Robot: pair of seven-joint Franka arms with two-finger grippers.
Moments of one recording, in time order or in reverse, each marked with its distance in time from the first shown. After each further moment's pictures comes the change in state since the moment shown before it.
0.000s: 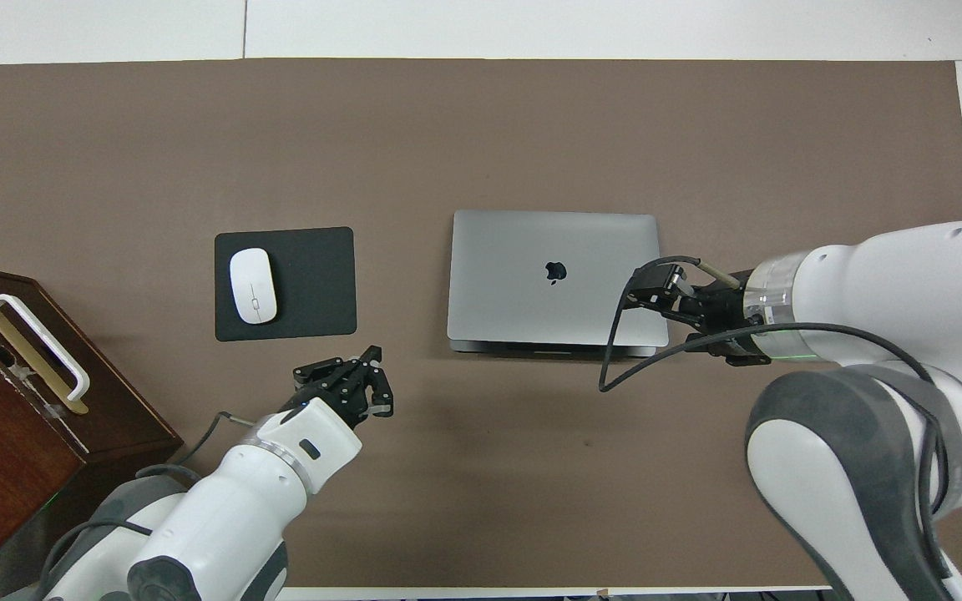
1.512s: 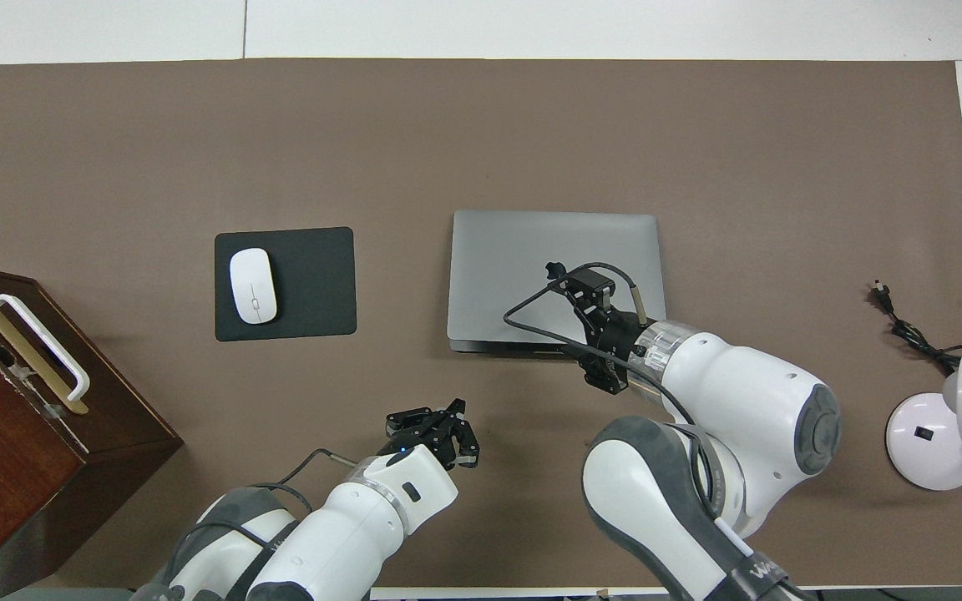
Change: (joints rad) left arm -0.011 0.164 -0.199 0.033 -0.006 0.088 -0.164; right arm 0.258 0.121 0.001 -0.280 0.556 0.776 0.220
